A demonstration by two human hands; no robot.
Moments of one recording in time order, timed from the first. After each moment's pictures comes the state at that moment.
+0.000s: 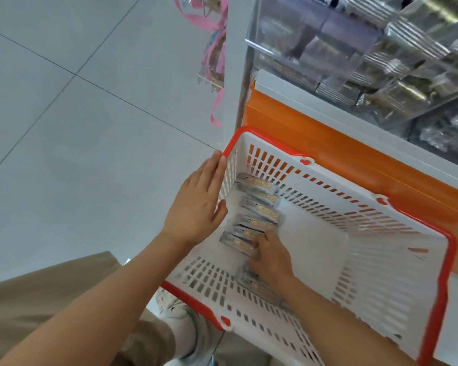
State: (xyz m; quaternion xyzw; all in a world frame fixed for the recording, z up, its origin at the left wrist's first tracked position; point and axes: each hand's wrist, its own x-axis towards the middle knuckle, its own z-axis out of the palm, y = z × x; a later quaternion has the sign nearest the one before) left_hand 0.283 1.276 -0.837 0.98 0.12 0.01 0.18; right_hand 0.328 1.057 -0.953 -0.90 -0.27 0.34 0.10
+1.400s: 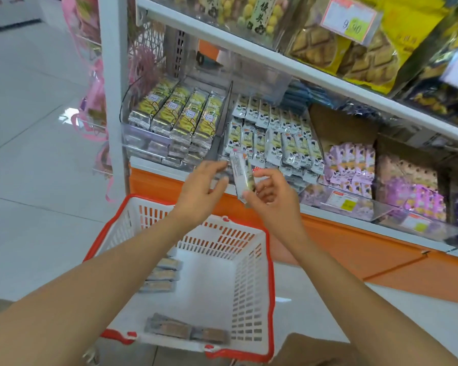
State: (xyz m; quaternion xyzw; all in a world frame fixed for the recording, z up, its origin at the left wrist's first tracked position) left_hand 0.365 1.124 -0.630 0.83 -0.03 0.17 0.53; right_hand 0.382 0.950 -0.592 -0.85 -0.19 -0.06 0.48
